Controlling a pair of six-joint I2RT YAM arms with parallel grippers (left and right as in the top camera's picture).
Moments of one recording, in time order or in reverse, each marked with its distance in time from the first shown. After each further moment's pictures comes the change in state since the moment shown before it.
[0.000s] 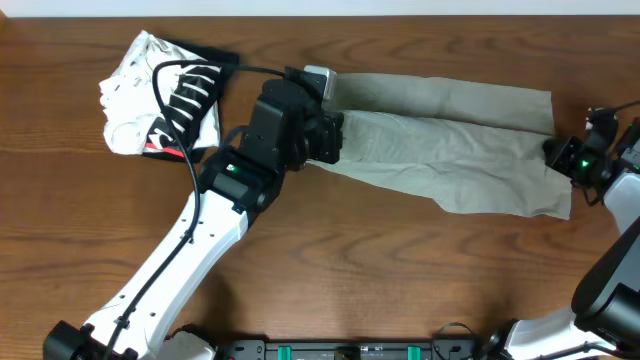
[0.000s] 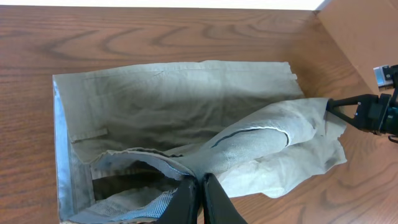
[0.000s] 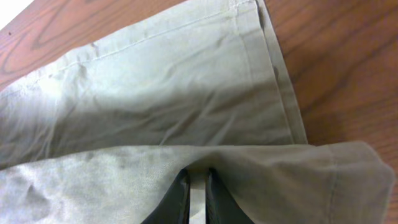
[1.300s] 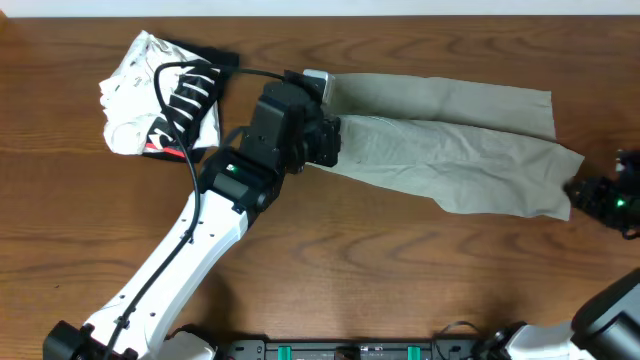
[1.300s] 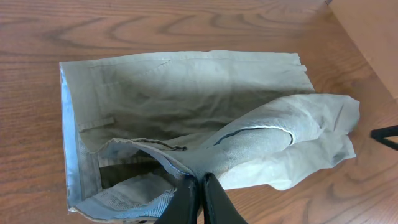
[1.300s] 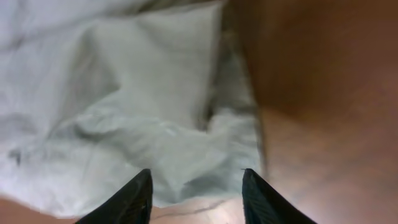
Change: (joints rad) left arm 0.000 0.000 0.000 -0.042 -0.015 0.004; right arm -0.223 -0.097 0.020 -0.421 0.008 -0.309
